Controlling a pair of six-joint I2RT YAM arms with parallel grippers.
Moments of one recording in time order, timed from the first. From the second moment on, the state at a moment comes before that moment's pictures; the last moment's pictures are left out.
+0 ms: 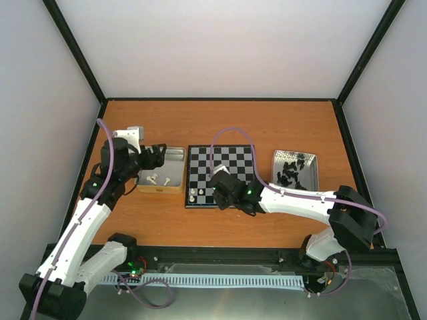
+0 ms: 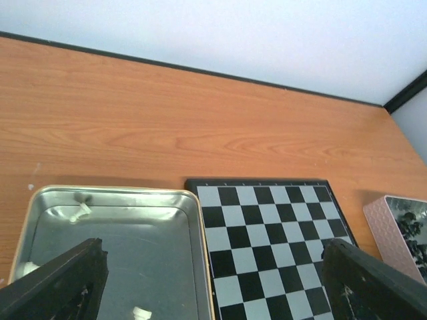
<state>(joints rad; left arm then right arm) -0.25 0.86 0.84 -0.44 0.13 -0.34 1.06 1.48 0.93 -0.44 0.30 0.36</state>
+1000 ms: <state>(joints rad) -0.25 0.77 0.70 -0.40 0.13 -0.34 1.12 1.60 0.83 -0.16 0.38 0.45</state>
